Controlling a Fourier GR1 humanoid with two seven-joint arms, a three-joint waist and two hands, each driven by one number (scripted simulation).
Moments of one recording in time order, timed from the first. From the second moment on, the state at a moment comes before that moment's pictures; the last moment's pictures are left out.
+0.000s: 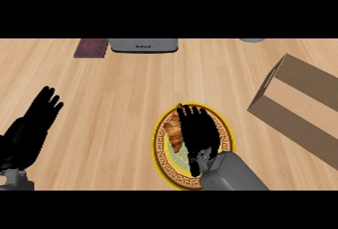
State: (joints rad) left arm -0.02 0.25 0.15 -1.68 0.24 -0.05 0.28; right arm -0.42 -0.01 0.56 -1.49 0.90 0.56 0.82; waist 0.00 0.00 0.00
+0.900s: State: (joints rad) left arm -0.02 0.22 0.19 -1.66 0.22 -0.09 0.28; right arm -0.43 -0.01 0.52 -1.31 0.97 0.53 0.70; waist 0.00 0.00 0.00
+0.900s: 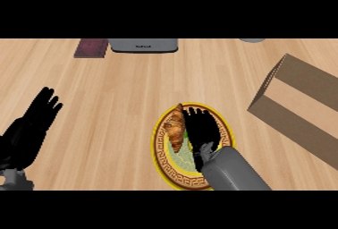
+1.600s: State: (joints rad) left arm -0.04 0.22 0.22 -1.65 0.22 -0.11 0.29; right arm -0.44 -0.01 0.51 -1.25 1.05 0.42 0.54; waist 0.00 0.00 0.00
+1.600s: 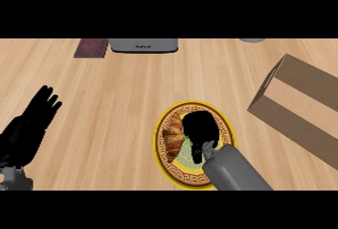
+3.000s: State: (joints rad) left arm -0.02 0.19 0.22 -1.67 0.20 -0.11 0.29; right arm 0.14 -0.50 0.31 -2.28 0.90 0.34 0.20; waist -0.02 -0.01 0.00
